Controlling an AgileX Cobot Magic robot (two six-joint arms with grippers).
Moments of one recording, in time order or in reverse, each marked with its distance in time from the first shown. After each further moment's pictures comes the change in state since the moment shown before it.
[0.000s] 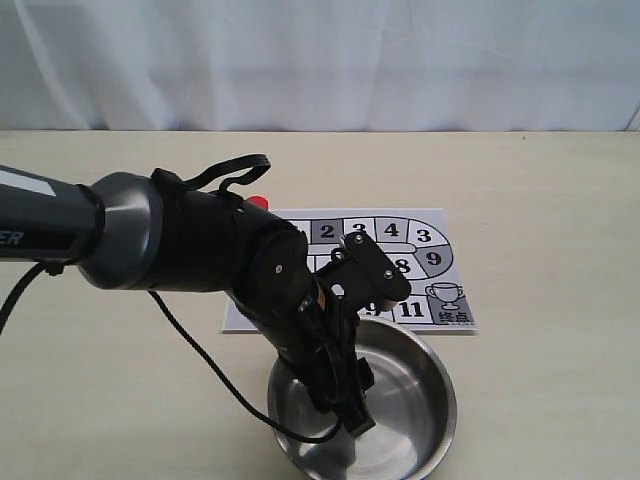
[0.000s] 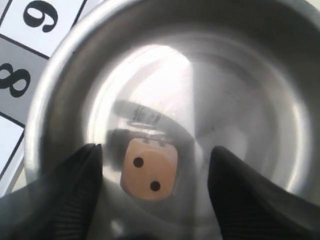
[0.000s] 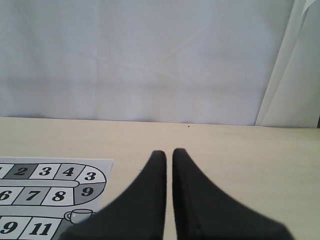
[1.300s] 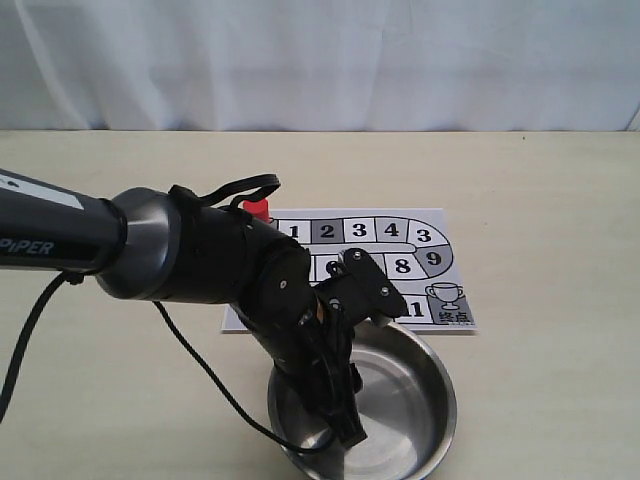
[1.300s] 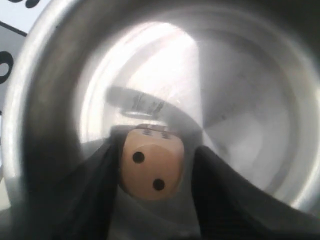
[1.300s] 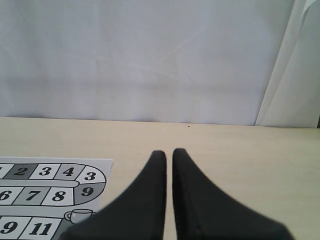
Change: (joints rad) left arm 0.000 0.043 0.004 0.019 -0.009 0.000; right arm 0.000 0.000 0.000 0.000 0.000 0.000
